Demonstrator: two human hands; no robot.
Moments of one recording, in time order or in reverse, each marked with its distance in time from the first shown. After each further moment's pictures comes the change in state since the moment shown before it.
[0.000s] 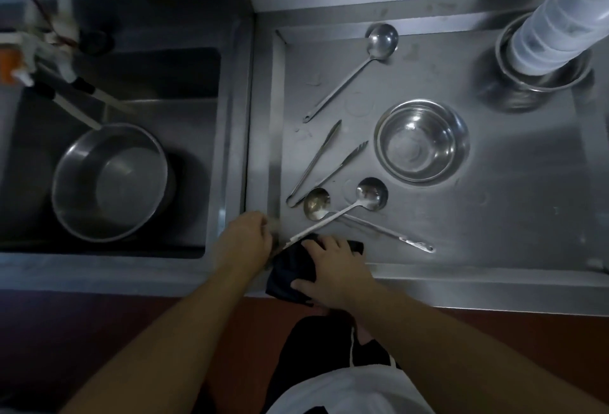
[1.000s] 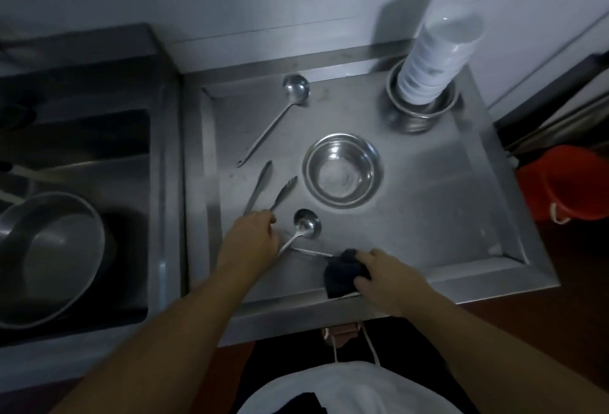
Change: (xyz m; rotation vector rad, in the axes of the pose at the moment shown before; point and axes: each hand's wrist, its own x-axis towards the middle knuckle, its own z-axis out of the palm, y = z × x) left_hand 0.037 0.139 -0.010 -0.061 -0.022 0.313; right_hand -0.098 0.146 -0.086 0.139 0.129 0.279
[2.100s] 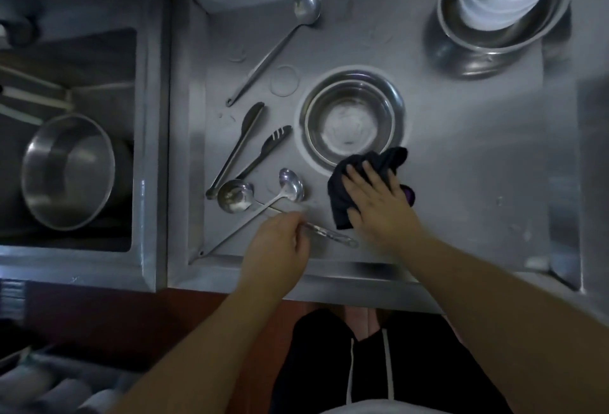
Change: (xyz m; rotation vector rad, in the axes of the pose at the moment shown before) left_hand -0.043 0.104 0.096 -0.071 0.025 -0.190; right_hand 0.133 0.092 0.004 -0.257 0.210 -0.502
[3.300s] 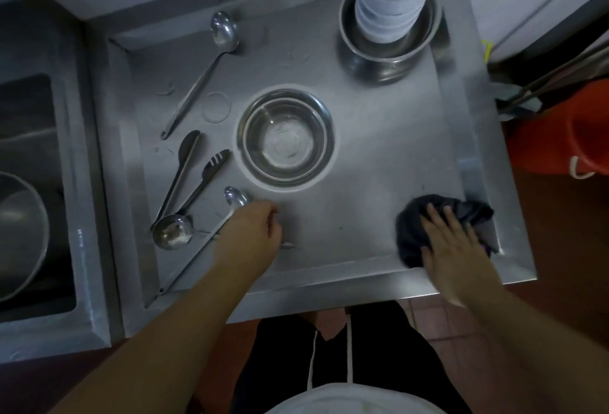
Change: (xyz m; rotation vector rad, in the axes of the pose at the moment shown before) left_hand 0.053 0.034 0.004 0.041 -0.091 0.113; right_hand -0.192 0.096 -0.017 -0.063 -0.010 0.473
